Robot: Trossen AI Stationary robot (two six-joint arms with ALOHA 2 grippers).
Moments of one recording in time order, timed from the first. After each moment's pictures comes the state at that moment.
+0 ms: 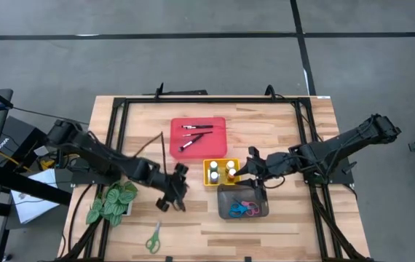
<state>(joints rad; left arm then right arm) -0.36 1.47 0.88 -0.35 -0.17 0.25 0.35 1.21 0.91 -0.22 0.19 0.24</state>
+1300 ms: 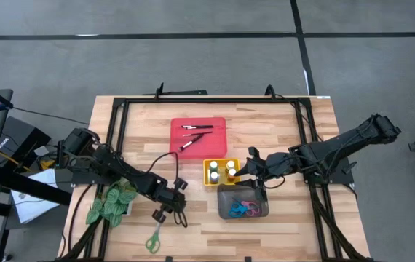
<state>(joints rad) -0.44 1.71 0.82 -0.26 -0.08 0.17 0.35 1.21 0.91 -0.22 0.18 0.23</state>
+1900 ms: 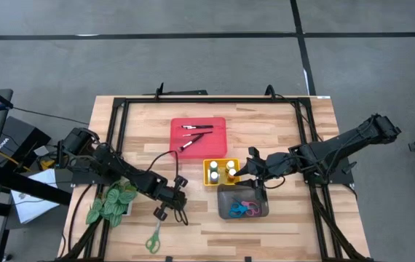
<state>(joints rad) -0.44 1.69 0.82 -0.27 -0.11 0.17 0.35 1.21 0.91 -0.22 0.18 0.23</state>
